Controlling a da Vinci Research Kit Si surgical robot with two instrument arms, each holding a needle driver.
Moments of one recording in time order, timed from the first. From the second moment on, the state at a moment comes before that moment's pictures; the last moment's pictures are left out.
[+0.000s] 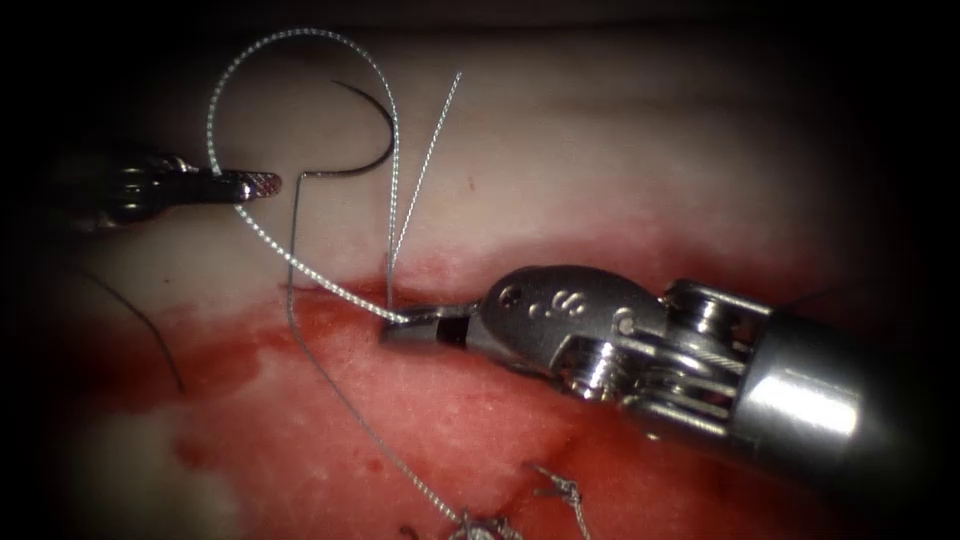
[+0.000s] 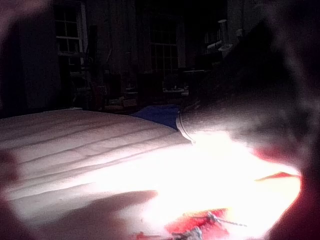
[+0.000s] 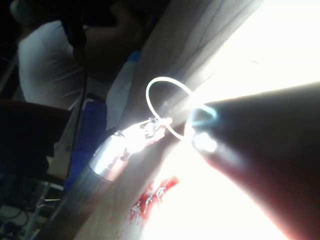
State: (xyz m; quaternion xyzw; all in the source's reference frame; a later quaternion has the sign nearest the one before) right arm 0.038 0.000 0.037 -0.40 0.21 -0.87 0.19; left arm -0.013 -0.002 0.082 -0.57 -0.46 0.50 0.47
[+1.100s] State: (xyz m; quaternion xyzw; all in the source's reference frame) right arm 0.037 0.001 0.037 -0.44 0.19 -0.83 0.30; left arm -0.020 -0.004 0.085 -0.67 -0.33 0.55 0.38
